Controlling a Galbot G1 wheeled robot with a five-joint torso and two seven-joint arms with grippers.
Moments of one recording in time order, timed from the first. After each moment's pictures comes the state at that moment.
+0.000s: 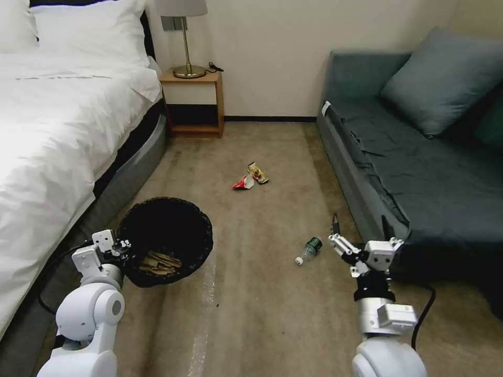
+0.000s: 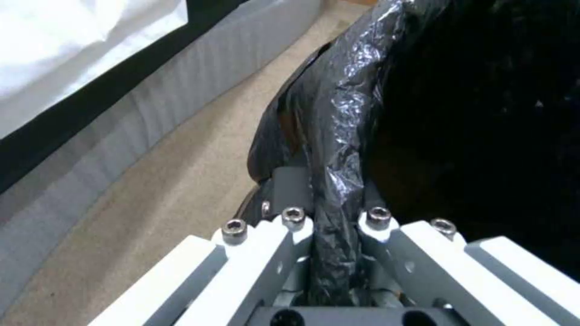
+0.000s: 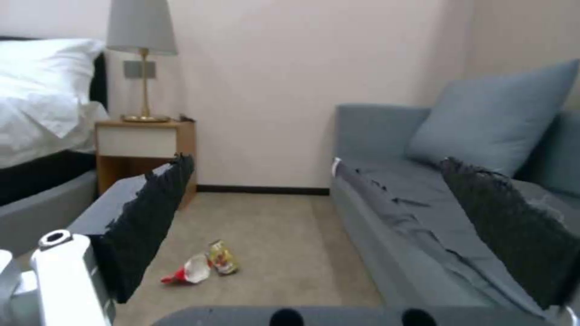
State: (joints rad) left arm 1.30 -1.37 -0.74 -2.08 -0.44 0.67 -0.33; right arm -1.59 1.31 0.37 2.26 0.01 0.07 0.38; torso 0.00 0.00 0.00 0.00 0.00
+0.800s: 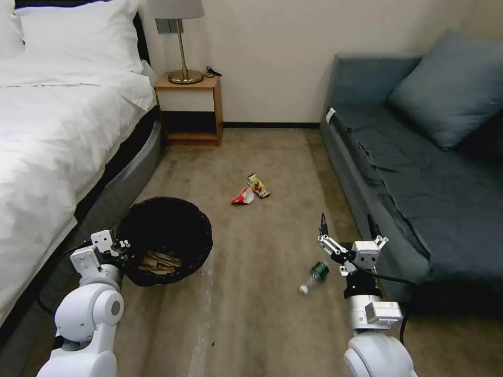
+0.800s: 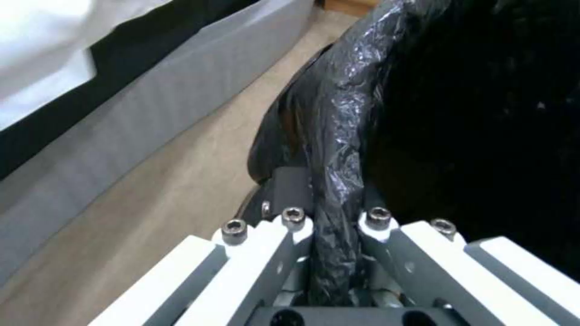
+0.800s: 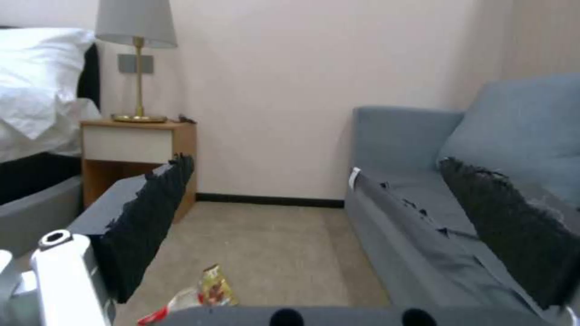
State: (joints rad) left arm 1.30 -1.37 -0.74 -2.08 -0.45 0.67 -0.33; right arm -1.54 1.30 0.34 2.18 0.00 0.12 0.35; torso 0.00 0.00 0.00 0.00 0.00
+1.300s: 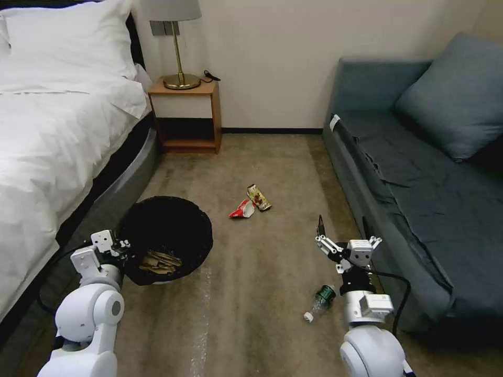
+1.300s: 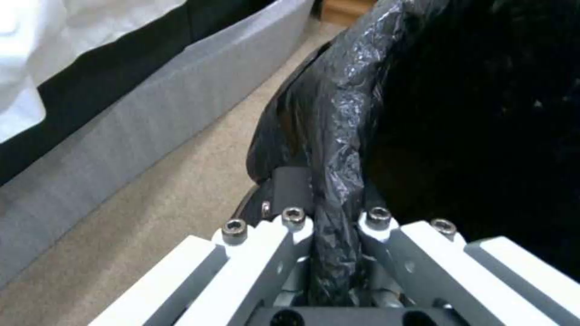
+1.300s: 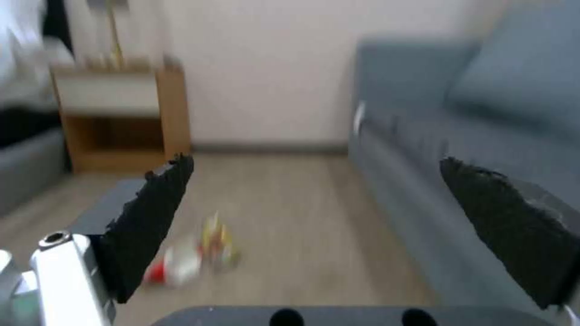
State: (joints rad) left arm 1.31 -1.38 -0.75 -2.09 -0.45 0.66 -0.33; right arm -1.44 1.25 0.27 2.06 0.15 0.00 0.42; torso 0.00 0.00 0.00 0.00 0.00
